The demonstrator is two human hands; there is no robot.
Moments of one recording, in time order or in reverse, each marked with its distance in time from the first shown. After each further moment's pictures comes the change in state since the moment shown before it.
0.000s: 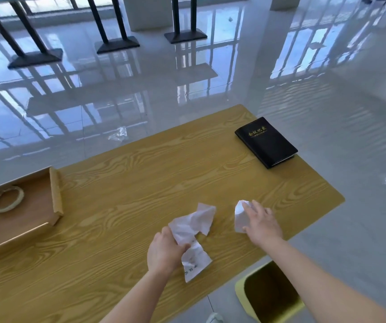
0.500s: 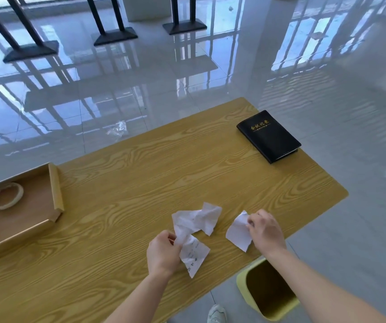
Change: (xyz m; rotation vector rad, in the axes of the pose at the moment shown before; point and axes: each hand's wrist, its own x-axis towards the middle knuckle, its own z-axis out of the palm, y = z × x) left_hand -0.009 -0.012 0.002 -0.260 0.076 -0.075; right_hand -0.011 0.005 0.032 0.184 0.228 -0.006
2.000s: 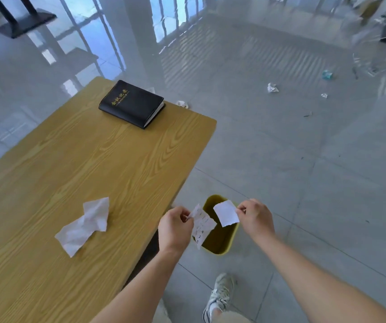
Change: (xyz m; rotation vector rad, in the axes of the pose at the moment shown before) left_hand -0.133 0.102 0.196 0.162 -0.388 0.579; right_hand -0.173 0.188 -0.007 0.324 0.145 0.674
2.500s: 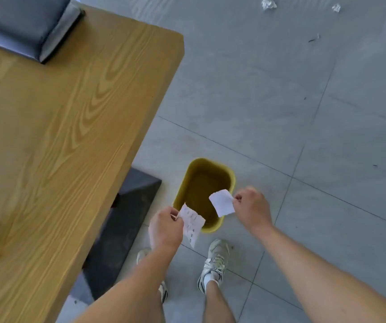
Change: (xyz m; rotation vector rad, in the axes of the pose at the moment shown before) left_hand 0.073 -0.107 0.161 0.244 -0.163 -0.261; right_hand 0.077 0.118 0.143 -0.039 -0.152 0.200
